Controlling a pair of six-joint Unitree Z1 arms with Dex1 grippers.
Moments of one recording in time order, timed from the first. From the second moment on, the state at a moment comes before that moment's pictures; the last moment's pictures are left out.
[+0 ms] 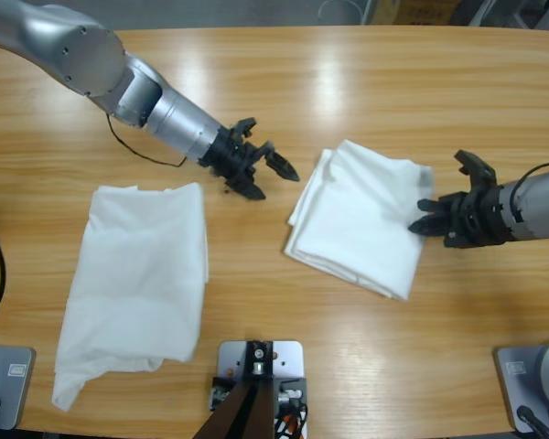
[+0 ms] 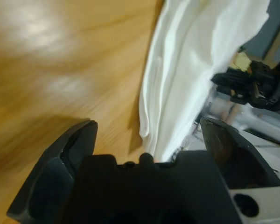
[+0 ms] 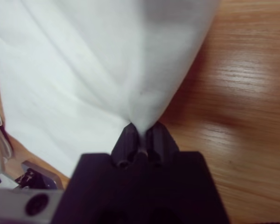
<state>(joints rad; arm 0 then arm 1) -0.65 2.22 -1.30 0.24 -0.83 -0.69 0.45 1.54 -0.55 0.19 0.29 0.50</state>
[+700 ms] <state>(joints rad) -0.79 2.21 -1.44 0.33 -0.66 -0.58 0.45 1.51 -0.55 0.23 0.28 0.50</state>
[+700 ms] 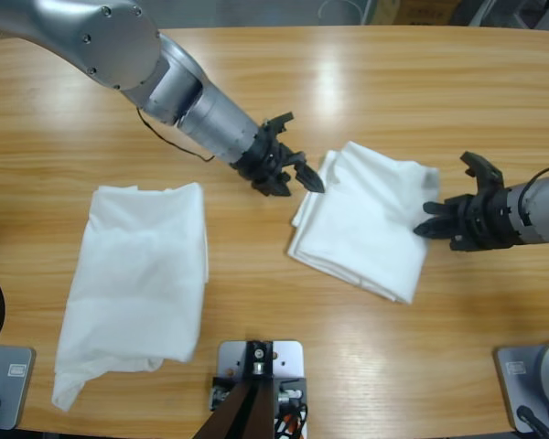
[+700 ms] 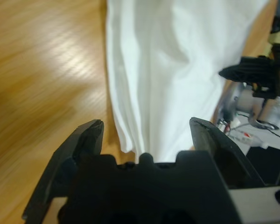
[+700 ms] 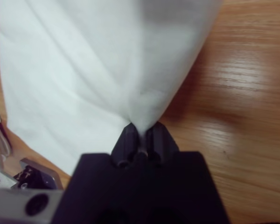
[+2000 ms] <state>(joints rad) -0.75 2.25 -1.57 0.52 -0.75 -0.51 0.45 1.53 -0.60 0.23 0.28 0.50</state>
